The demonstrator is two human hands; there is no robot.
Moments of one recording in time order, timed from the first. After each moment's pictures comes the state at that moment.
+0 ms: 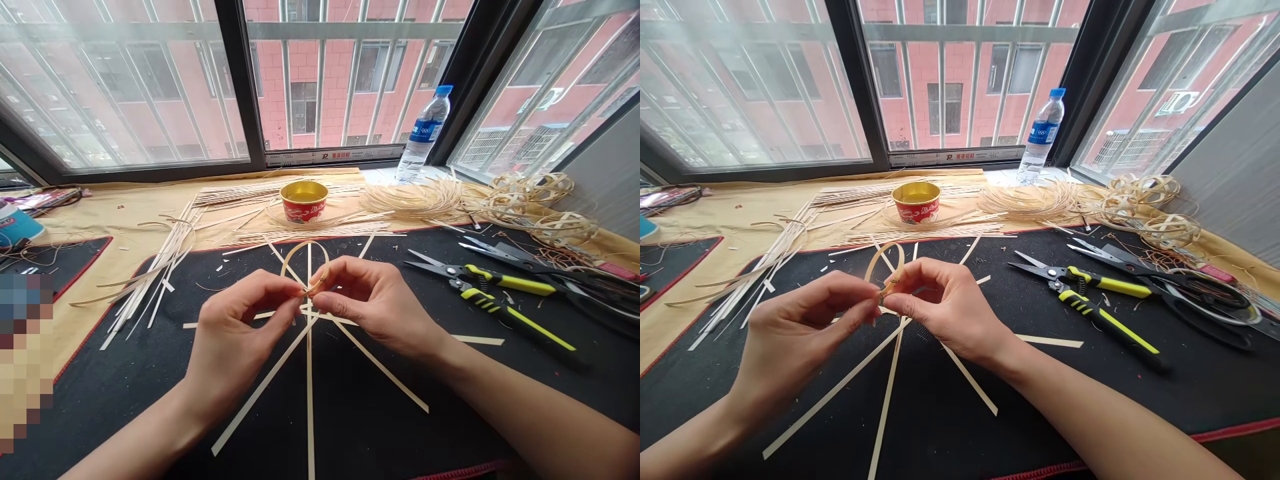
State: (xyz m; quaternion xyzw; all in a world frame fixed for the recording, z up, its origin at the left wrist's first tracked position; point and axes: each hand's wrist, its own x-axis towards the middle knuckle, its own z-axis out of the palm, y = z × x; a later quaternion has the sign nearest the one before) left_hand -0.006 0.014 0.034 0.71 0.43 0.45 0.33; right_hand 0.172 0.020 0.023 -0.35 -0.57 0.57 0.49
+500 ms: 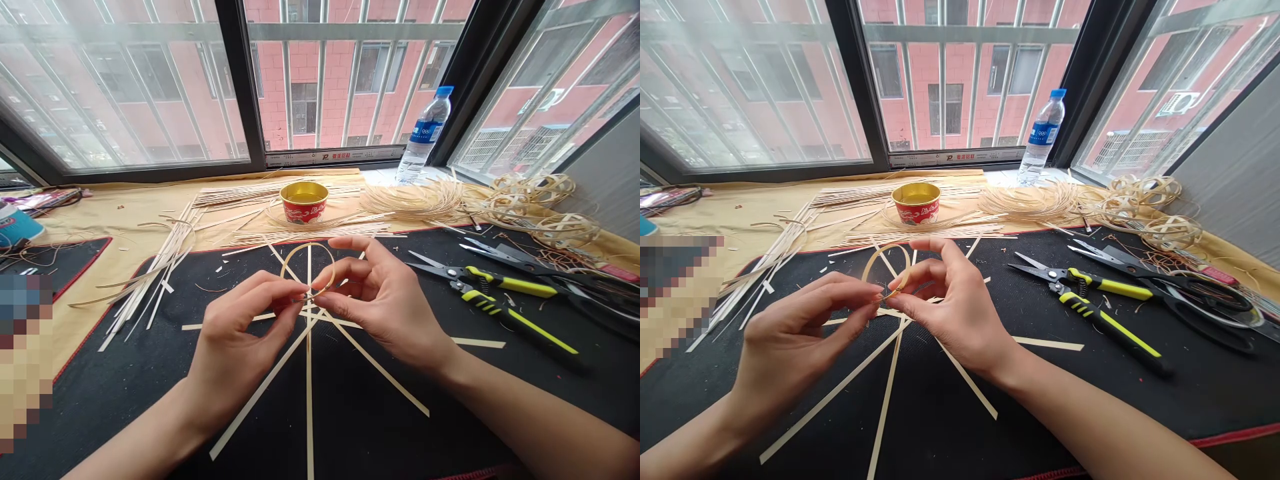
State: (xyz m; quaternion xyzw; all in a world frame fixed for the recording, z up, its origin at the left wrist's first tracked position) left_hand -0.009 0.015 0.032 0.78 0.38 0.44 0.22; right_hand 0.171 0.015 0.026 -0.39 -0.55 0.51 0.53
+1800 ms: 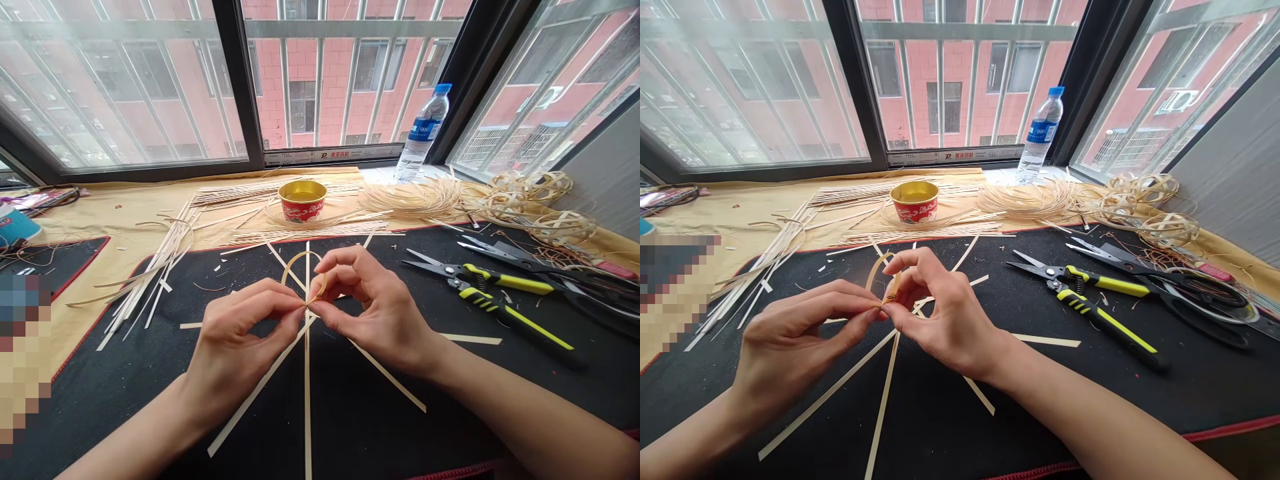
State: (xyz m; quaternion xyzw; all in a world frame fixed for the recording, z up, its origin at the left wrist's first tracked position) left_hand -0.009 0.016 0.034 0.82 0.33 0.42 0.19; right_hand 0.174 0.015 0.012 -0.33 -0.71 0.36 0.51
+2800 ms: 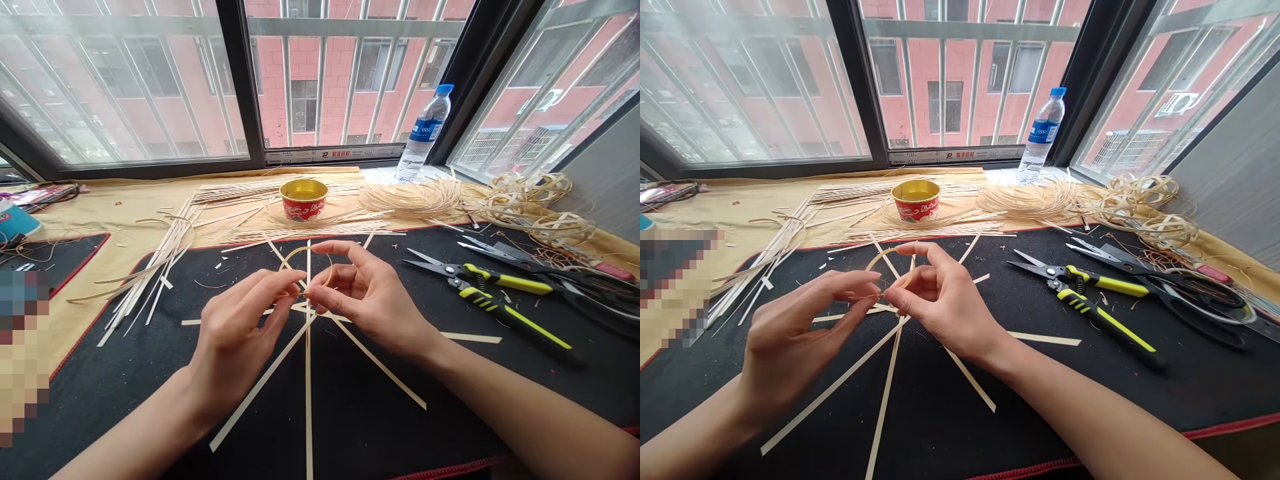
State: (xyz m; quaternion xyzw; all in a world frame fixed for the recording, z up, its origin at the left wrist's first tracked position) left_hand -0.012 0.020 0.024 0.84 0.32 0.44 0.02; right_hand 0.170 0.020 0.017 -0.35 -0.55 0.57 0.49
